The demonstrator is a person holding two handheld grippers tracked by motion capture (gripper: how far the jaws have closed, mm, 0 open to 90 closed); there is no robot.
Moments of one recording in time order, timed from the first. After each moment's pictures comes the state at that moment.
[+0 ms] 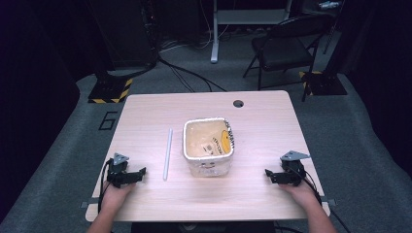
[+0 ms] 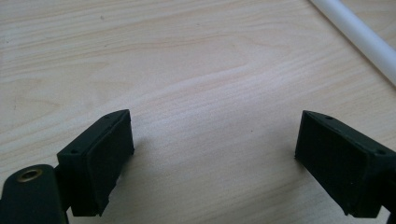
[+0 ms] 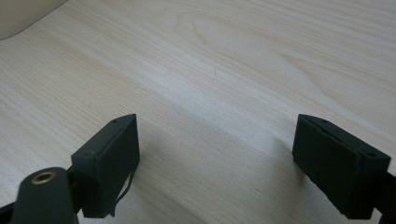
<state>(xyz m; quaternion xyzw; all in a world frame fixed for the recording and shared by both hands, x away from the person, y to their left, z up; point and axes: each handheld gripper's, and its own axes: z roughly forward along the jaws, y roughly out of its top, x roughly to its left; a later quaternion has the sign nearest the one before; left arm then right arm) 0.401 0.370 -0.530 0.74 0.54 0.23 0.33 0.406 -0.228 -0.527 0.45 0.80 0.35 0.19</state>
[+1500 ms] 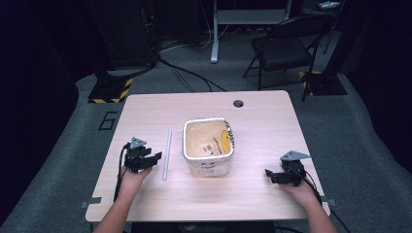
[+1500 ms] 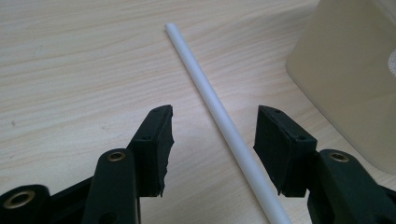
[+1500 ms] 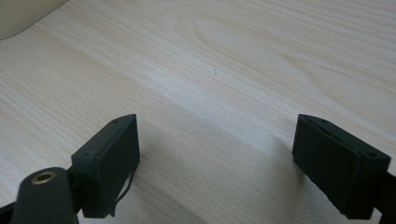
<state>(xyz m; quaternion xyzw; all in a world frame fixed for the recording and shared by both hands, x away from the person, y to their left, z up) 0.426 0.302 -0.478 0.75 0.51 0.20 0.37 0.406 -0.228 -0.527 0.45 0.80 0.35 0.19</state>
